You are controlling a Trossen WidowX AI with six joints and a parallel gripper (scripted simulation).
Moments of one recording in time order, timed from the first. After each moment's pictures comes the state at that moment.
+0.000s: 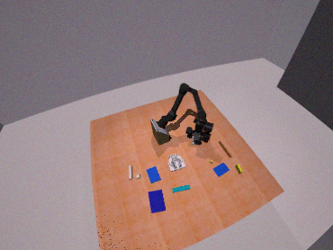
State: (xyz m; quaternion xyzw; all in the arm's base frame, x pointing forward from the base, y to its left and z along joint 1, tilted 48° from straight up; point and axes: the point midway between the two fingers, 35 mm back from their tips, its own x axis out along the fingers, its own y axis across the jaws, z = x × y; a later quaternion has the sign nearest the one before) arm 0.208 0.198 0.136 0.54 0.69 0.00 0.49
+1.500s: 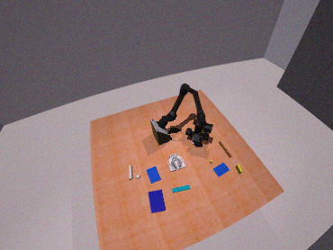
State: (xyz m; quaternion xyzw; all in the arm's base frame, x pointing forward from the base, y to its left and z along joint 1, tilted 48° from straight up) arm 0.207 0.208 0.124 0.54 0.69 0.00 0.48
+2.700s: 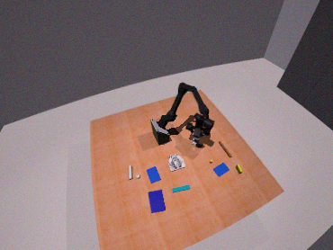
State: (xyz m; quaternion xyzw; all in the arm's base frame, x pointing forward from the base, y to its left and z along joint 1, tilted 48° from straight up) arm 0.205 0.156 0.169 0.54 0.69 -0.01 0.48
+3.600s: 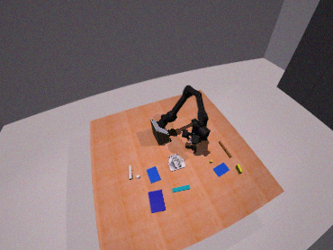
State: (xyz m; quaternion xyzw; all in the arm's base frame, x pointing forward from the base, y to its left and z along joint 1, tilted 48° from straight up) arm 0.242 0.113 0.127 0.48 0.68 0.04 0.55
